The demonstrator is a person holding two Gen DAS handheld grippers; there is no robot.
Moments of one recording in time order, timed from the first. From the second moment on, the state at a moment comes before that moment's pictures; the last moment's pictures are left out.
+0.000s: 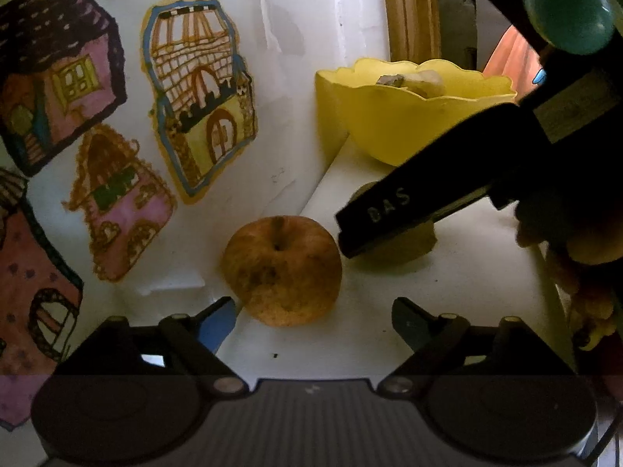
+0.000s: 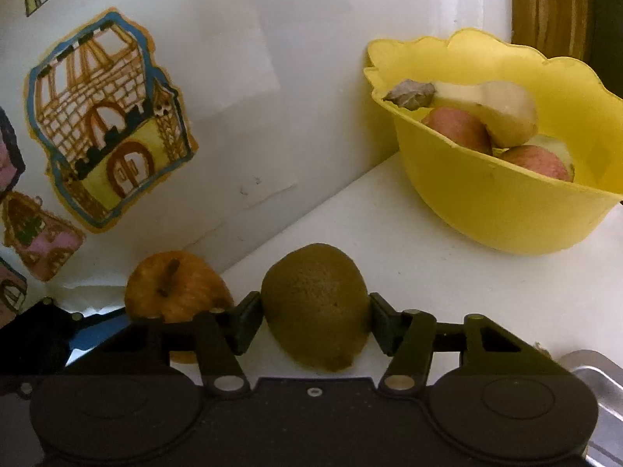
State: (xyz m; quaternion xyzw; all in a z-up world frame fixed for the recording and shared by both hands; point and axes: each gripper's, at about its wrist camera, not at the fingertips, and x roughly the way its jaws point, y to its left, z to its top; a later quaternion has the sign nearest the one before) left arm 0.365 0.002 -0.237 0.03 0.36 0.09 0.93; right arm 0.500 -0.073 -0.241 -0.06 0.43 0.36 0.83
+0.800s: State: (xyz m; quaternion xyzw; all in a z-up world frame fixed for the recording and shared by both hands) left arm 0.380 -0.001 -0.239 0.02 0.36 0.13 0.92; right arm 0.475 -0.125 -0.233 -0.03 0.45 0.30 0.84
